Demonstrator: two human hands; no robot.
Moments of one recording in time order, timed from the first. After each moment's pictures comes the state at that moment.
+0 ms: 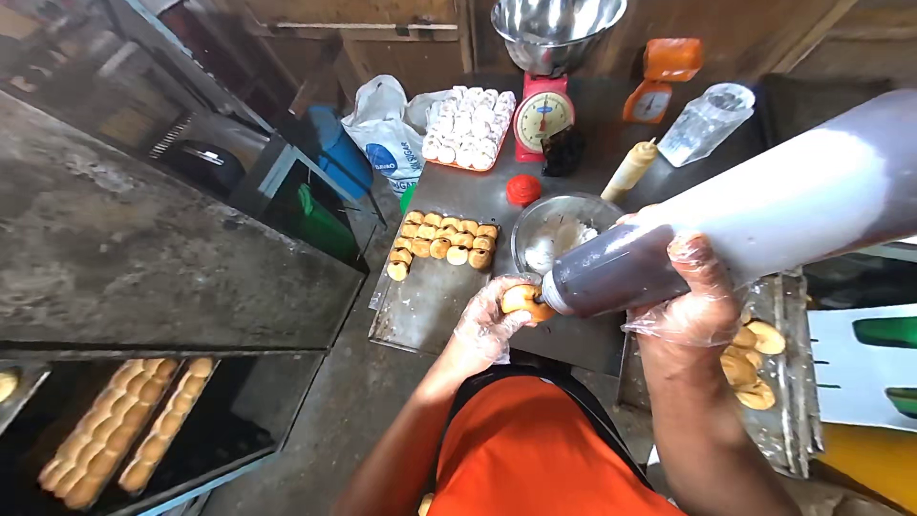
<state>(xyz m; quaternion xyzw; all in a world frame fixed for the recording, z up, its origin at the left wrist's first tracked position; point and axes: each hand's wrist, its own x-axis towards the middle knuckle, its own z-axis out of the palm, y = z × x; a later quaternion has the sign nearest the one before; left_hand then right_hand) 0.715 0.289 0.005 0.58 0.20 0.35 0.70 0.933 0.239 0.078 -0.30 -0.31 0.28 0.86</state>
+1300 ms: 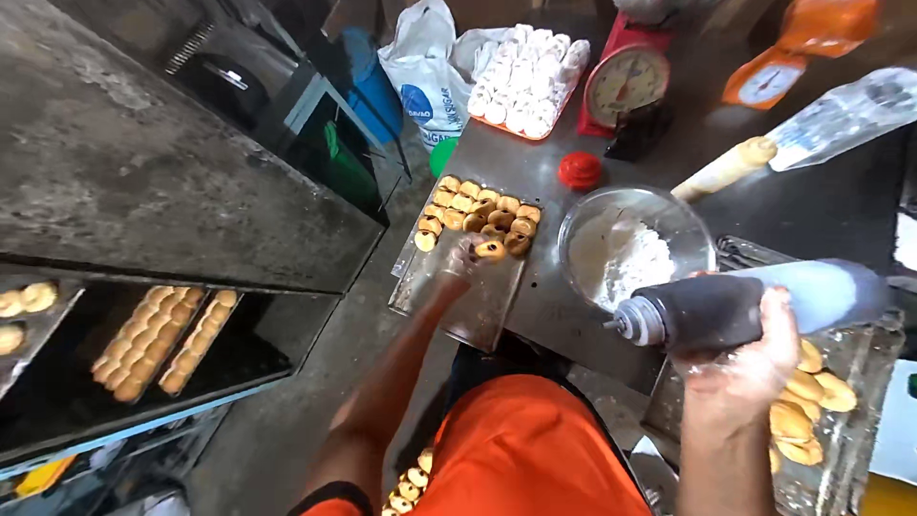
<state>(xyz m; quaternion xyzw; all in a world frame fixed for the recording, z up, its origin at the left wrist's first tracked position) 0.624 0.430 -0.118 0.70 0.50 0.25 0.44 0.944 0.259 -0.006 -0.41 -0.06 0.39 0.82</state>
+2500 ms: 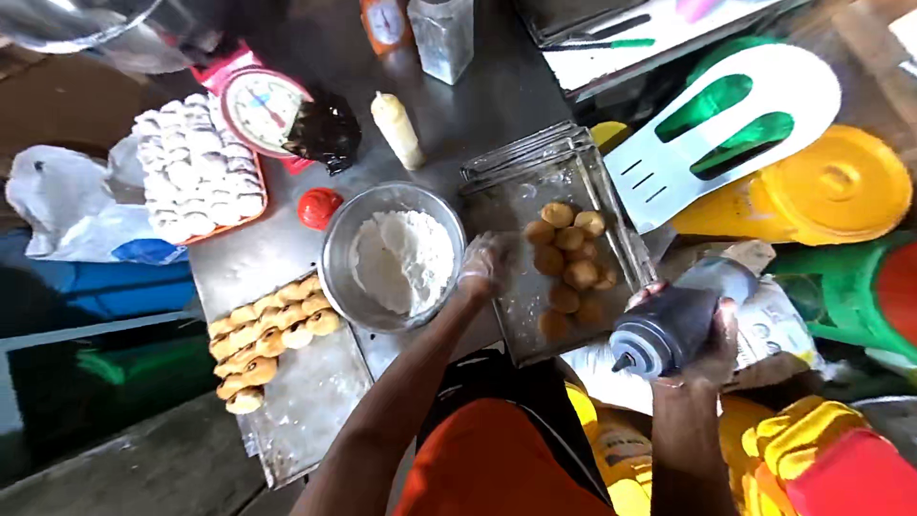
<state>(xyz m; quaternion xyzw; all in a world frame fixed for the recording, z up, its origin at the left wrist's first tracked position) 1.085 0.280 -0.171 0.91 0.19 -0.06 0.38 1.146 -0.023 -0.099 -0.27 0.05 0.24 0.93</state>
